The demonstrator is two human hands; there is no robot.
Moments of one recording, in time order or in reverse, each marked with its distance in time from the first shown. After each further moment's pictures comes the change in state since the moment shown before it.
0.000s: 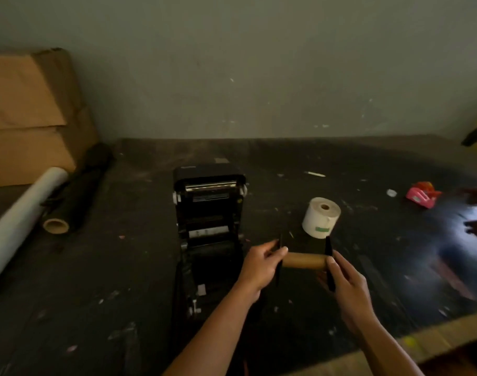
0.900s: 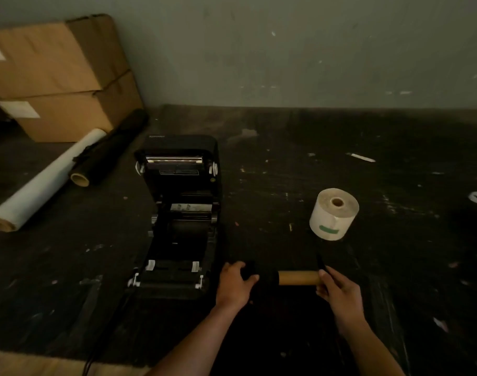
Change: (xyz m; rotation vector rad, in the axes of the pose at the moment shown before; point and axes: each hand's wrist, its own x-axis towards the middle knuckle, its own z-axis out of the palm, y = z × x) left_hand 0.072 -0.106 0.086 0.460 0.456 -0.330; right_hand 0.155 0.077 -0.070 -0.082 -0.258 0.377
